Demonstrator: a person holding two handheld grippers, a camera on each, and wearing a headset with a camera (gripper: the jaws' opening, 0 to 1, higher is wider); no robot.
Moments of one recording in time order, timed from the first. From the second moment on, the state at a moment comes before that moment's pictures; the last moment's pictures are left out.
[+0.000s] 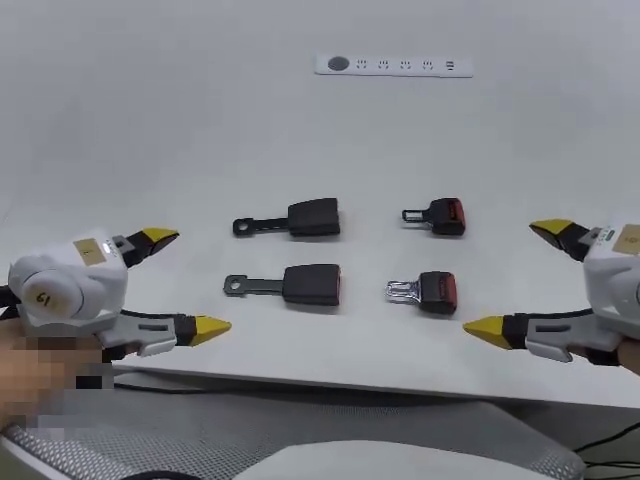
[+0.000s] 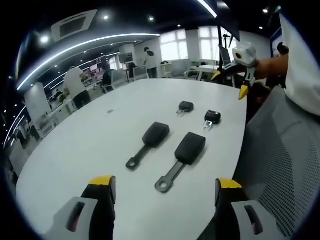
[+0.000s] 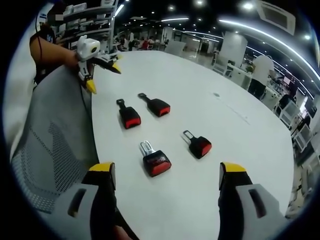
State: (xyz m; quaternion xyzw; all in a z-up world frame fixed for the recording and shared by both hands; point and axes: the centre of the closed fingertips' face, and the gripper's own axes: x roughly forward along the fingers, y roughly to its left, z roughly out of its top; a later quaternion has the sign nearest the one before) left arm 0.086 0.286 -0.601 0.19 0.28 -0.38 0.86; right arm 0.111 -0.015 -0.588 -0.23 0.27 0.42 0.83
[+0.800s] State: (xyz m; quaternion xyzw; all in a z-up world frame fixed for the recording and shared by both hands) left arm 0.098 0.239 -0.639 0.25 0.34 -0.47 0.77; right arm 0.107 0.011 -0.634 -0.28 0.31 0.51 0.76
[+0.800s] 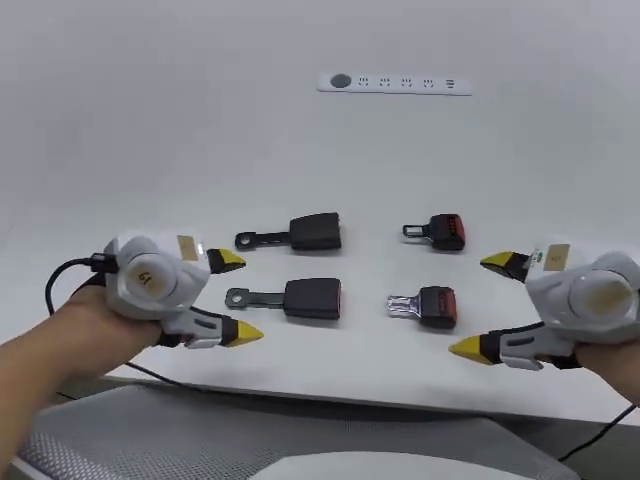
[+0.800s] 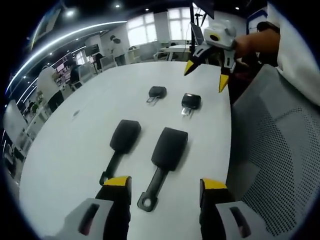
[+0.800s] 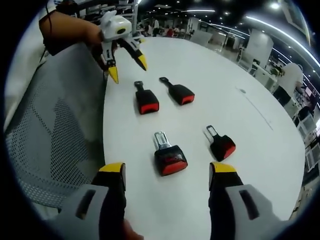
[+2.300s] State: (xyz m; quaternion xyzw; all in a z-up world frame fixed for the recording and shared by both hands) left arm 0.117 0.201 -0.689 0.35 0.38 -0.55 0.66; right arm 0.123 0.025 -0.695 -0.29 0.34 0.58 0.68
